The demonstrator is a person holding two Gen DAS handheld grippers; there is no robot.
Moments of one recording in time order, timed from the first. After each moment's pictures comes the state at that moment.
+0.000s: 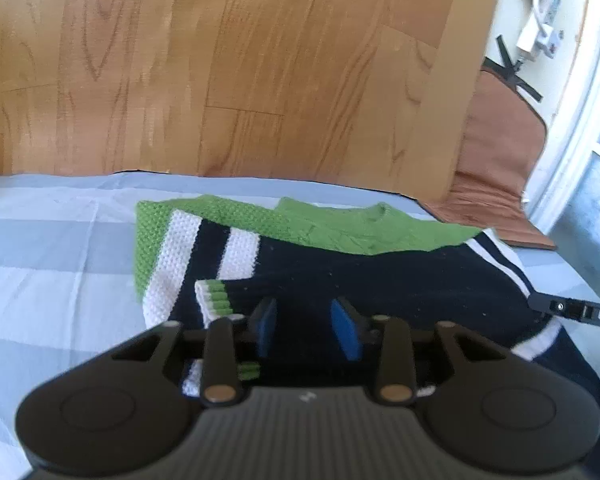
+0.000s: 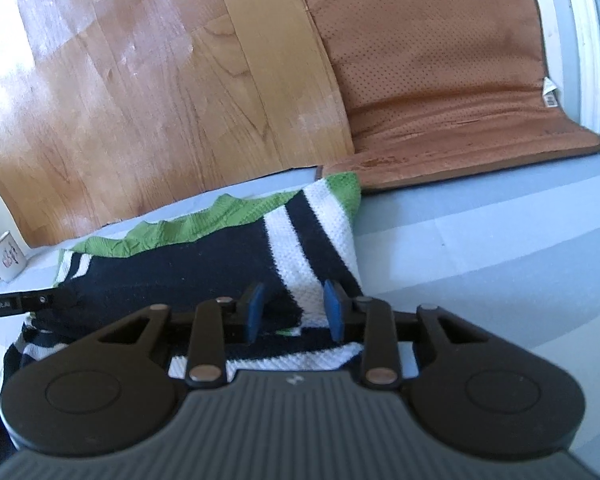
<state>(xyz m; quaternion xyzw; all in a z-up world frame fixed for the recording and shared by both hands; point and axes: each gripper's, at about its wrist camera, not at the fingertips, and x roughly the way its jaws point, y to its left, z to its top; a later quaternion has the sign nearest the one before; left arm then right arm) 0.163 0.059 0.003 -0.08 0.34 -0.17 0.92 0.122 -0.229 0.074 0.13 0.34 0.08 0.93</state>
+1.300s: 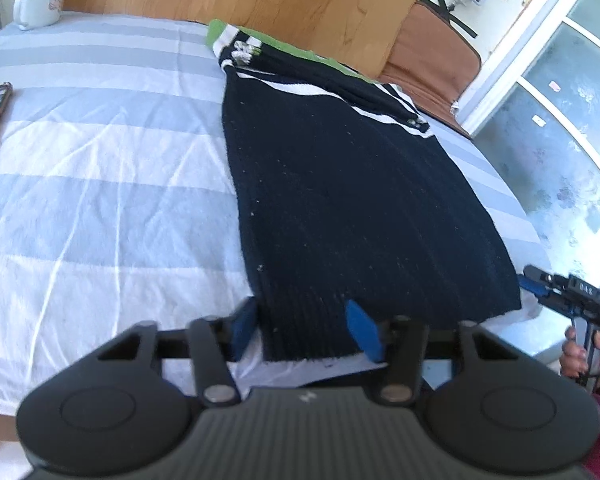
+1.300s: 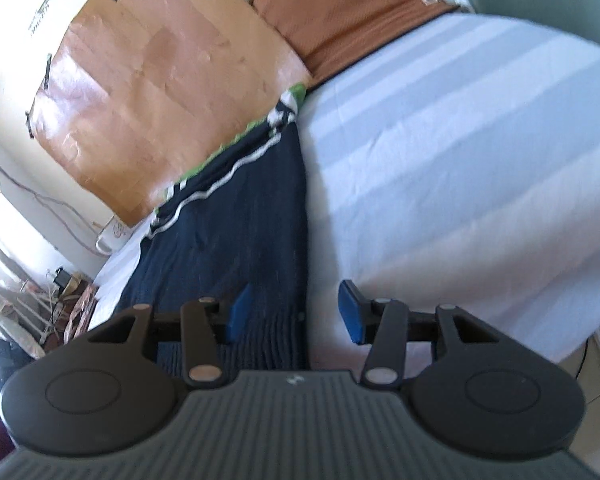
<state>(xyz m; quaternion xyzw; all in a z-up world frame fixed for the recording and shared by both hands) -0.142 0.105 0.014 -0.14 0.45 -0.18 0.86 -0.152 -0.325 0.070 0.30 0.36 0.14 0.87</state>
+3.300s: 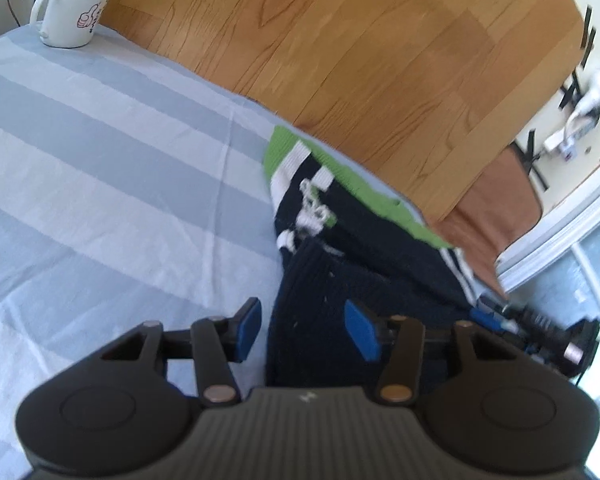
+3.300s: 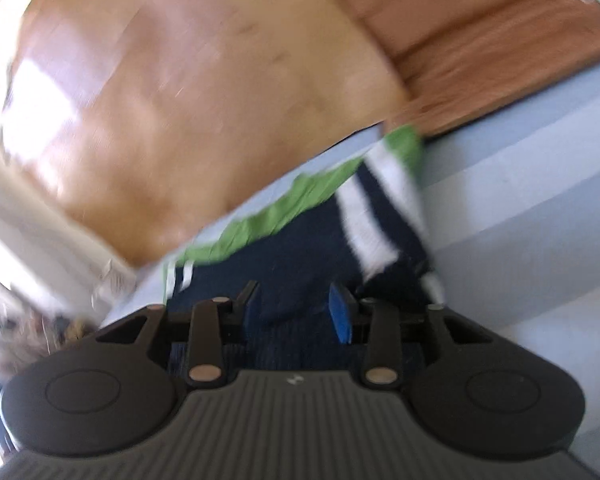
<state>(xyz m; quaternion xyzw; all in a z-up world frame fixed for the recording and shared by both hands) 0.036 0.159 0.028 -0.27 0.40 -0.11 0.87 0.104 -0.259 0.063 0.32 0.37 0.19 0.85</state>
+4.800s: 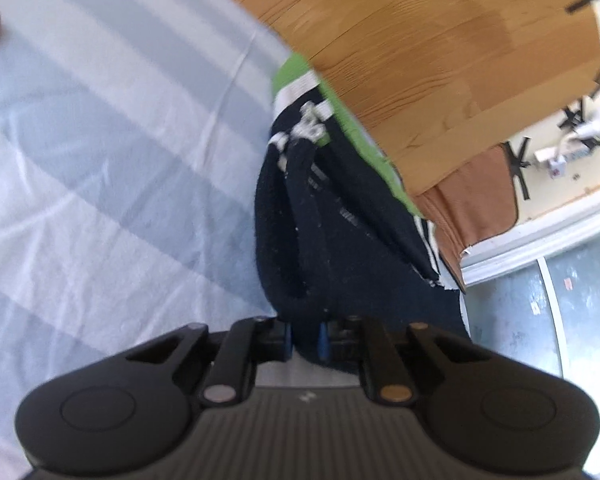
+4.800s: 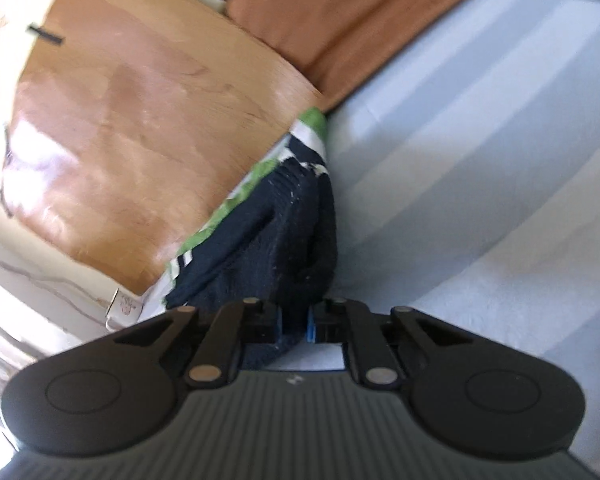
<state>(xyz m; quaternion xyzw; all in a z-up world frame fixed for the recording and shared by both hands) -0.007 0.151 0.011 -0.38 0.43 -0.13 0.81 -0.045 -0.288 0.087 0.38 0.36 0.11 0.85</state>
